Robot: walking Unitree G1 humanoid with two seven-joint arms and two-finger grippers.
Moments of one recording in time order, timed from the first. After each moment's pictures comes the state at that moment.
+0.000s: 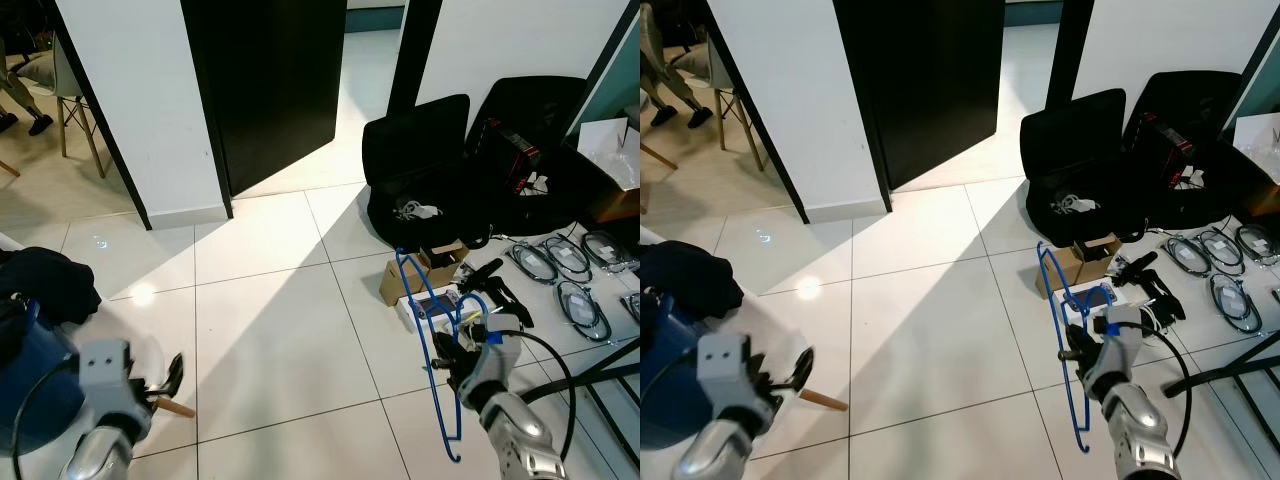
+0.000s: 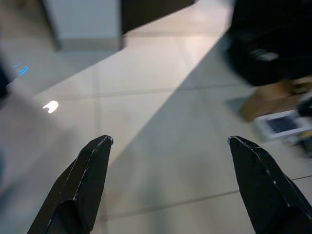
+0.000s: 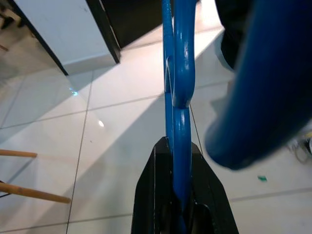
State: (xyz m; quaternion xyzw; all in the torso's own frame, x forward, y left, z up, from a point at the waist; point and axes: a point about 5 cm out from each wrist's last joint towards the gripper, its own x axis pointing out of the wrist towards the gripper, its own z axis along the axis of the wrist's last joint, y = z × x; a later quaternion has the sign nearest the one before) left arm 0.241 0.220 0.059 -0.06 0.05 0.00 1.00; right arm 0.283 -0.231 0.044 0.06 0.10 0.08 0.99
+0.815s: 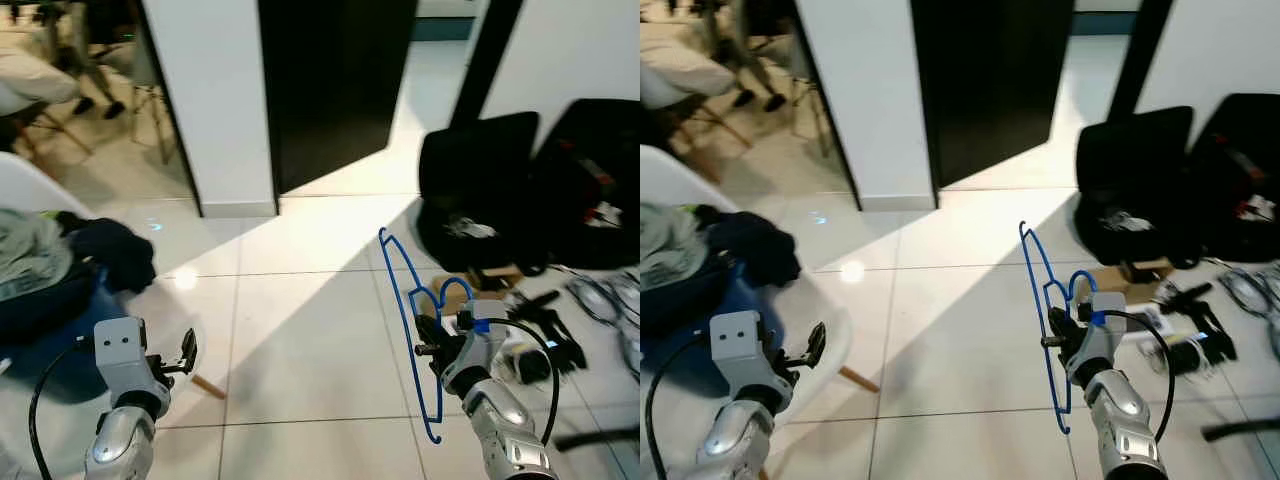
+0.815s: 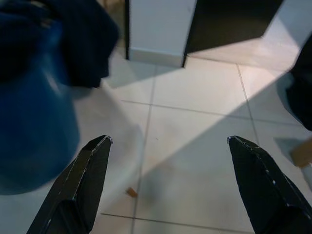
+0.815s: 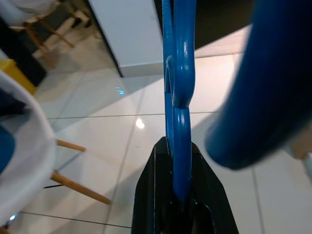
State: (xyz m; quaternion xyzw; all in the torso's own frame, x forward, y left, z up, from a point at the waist) left arm 0.248 0.217 0.073 -0.06 0.03 0.07 1.00; right arm 0.290 -0.212 0.057 0.08 0.07 0.10 0.99
